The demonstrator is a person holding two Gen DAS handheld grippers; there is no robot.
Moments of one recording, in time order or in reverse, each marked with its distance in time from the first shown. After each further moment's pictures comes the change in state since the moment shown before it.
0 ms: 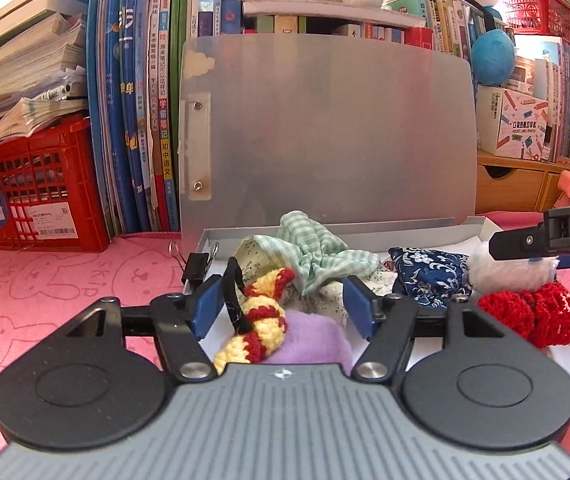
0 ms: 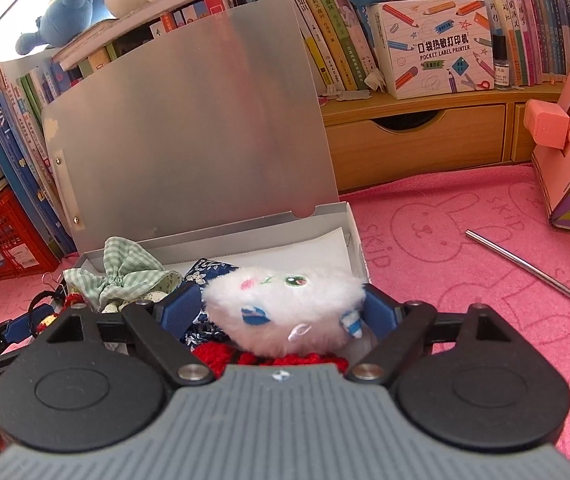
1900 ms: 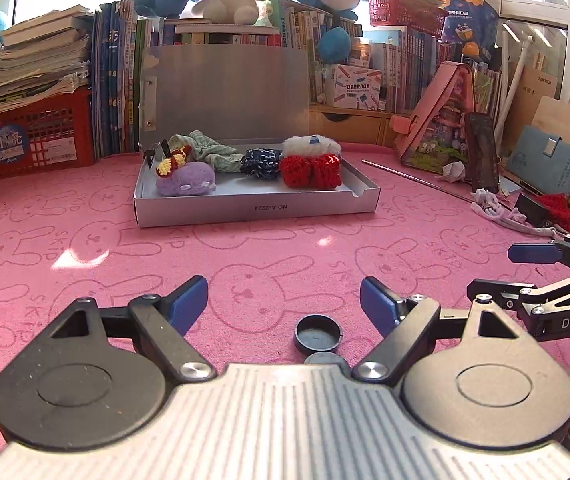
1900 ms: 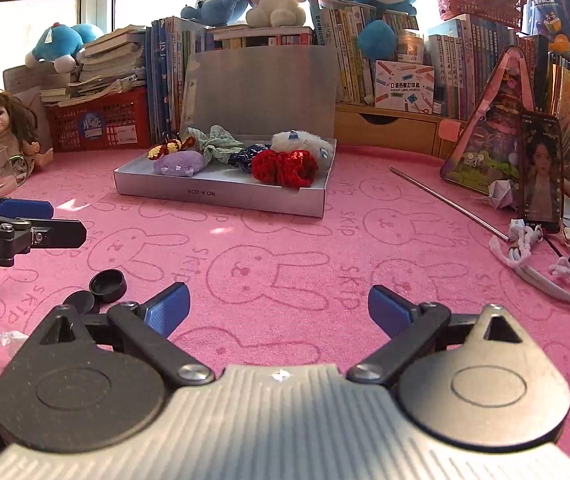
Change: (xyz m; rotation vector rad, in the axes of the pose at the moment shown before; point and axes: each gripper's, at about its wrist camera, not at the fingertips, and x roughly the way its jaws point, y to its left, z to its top) left arm -0.265 -0.042 -0.125 0.029 0.061 -0.240; right arm -0.250 -0.021 -0.194 -0.307 -0.098 0.019
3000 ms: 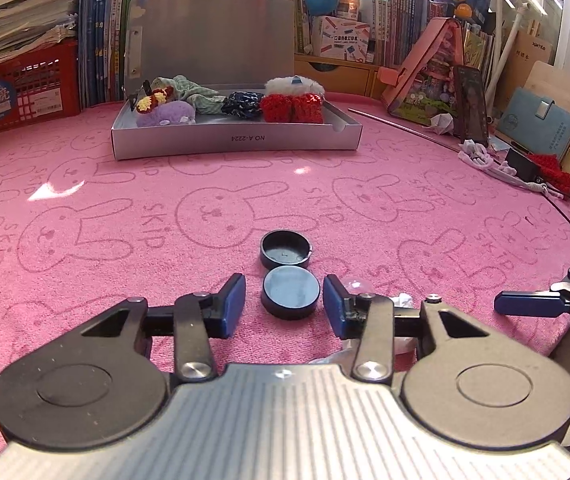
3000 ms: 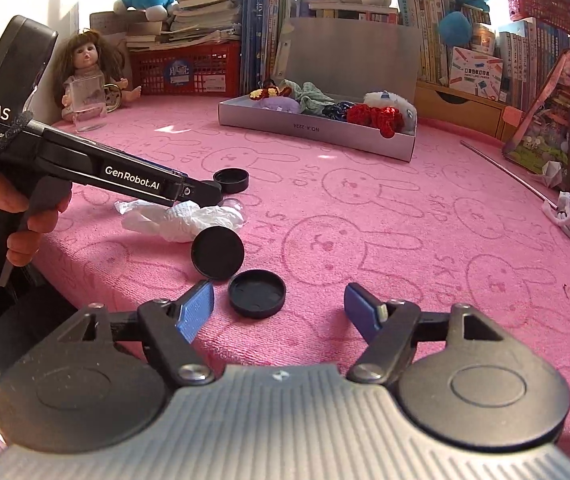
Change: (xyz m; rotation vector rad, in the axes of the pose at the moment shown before) left arm 0.009 -0.017 -0.039 -0.004 0.102 -0.018; right arm -0.042 0.059 -0.061 -0.145 0.067 0.148
